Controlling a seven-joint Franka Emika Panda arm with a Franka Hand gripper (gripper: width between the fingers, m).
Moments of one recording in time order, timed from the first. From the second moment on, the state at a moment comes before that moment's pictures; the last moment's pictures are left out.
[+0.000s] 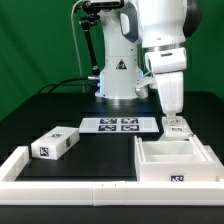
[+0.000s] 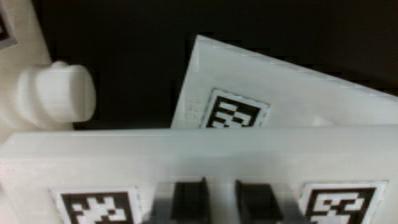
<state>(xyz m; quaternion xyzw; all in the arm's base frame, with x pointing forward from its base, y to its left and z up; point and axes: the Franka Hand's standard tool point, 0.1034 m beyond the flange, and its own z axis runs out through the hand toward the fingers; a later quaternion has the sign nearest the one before) 0.457 0.091 0.052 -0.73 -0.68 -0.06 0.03</state>
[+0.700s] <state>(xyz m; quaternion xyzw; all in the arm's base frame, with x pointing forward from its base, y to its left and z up) 0.467 0.089 0.055 -0.73 -0.68 -0.06 0.03</state>
